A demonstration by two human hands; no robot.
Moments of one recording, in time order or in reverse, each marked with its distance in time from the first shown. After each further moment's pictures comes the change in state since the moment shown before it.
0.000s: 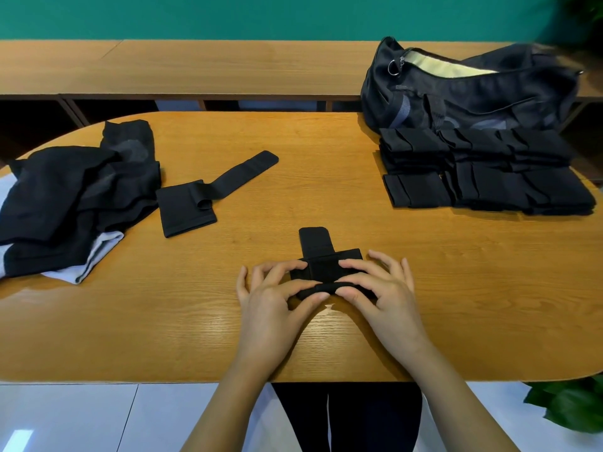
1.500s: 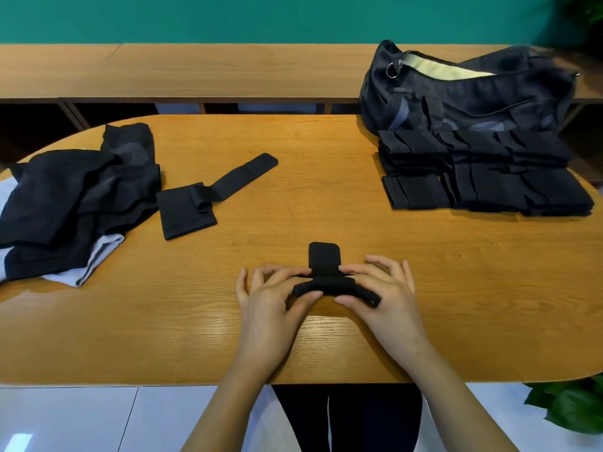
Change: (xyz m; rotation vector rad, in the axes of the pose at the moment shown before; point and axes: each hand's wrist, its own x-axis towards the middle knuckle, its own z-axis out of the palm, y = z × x) left_hand 0.000 0.003 -0.002 -0.065 0.037 0.013; right_hand 0.000 0.002 0.001 -0.019 0.062 -0.052
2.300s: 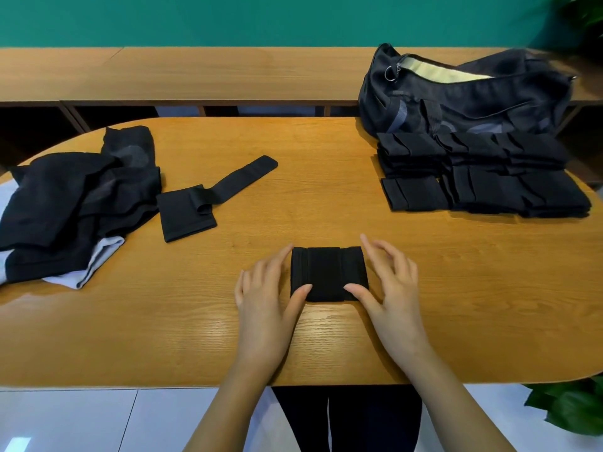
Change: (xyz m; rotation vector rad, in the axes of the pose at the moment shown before) left_hand 0.000 -0.003 0.000 0.013 0.044 -0.108; right_hand 0.001 -0.007 -0.003 0.025 0.063 0.127
